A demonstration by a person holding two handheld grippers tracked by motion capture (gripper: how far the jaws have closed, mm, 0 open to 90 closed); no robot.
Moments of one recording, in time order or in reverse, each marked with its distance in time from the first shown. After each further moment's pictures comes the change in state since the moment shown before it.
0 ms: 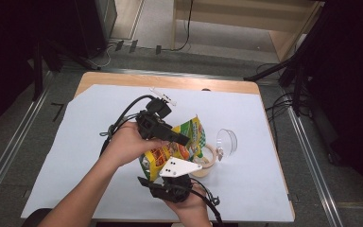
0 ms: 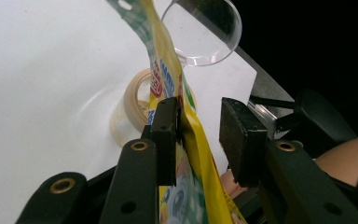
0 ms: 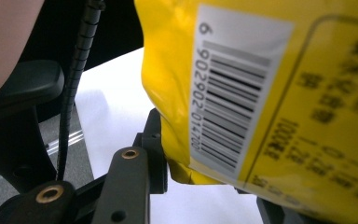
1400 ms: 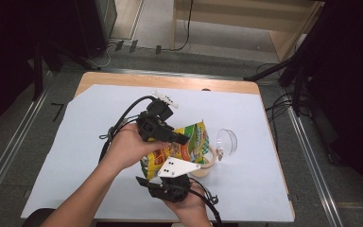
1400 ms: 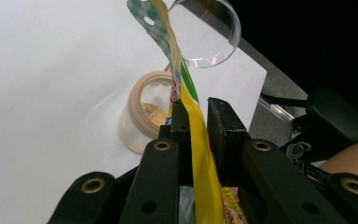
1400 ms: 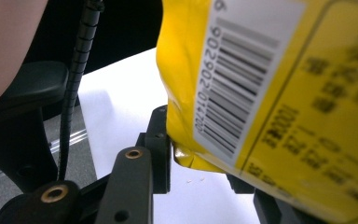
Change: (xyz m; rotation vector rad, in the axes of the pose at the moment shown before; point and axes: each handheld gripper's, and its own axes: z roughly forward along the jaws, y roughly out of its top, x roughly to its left) left arm -0.016 0.001 -0.001 -0.017 0.070 0.047; right arm 0.002 0.004 0.002 -0.008 0.020 -0.020
